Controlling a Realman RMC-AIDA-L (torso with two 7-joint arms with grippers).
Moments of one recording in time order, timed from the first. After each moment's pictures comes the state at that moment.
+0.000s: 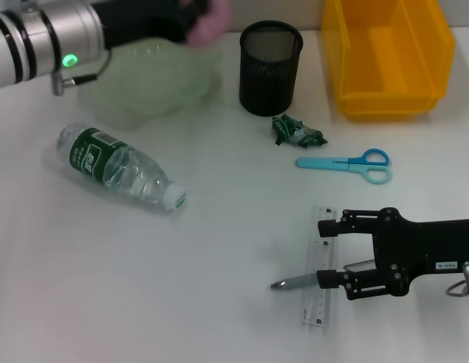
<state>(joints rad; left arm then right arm) -0.63 -2.07 1.16 0.80 1.59 0.84 -1.57 0.47 2.04 -0.78 -0.49 -2.04 -1.71 1.16</state>
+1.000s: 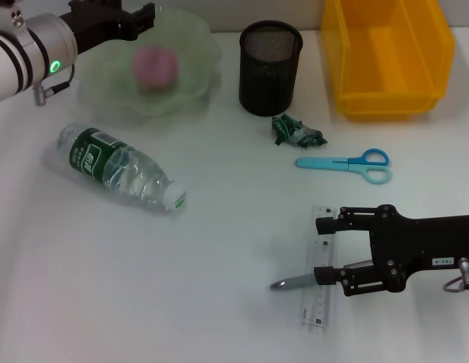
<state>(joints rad) -0.68 -2.07 1.16 0.62 1.52 0.53 -1.51 0.49 2.04 -0.79 -0.49 -2.04 -1.70 1.17</state>
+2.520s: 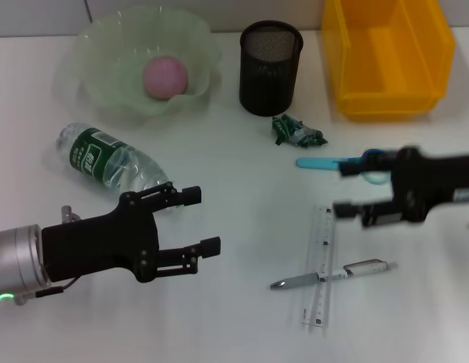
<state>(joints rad) -0.40 -2.04 0.96 0.38 1.66 1.67 -0.97 0.52 2.03 -0.79 -0.76 -2.04 -1.71 1.46</state>
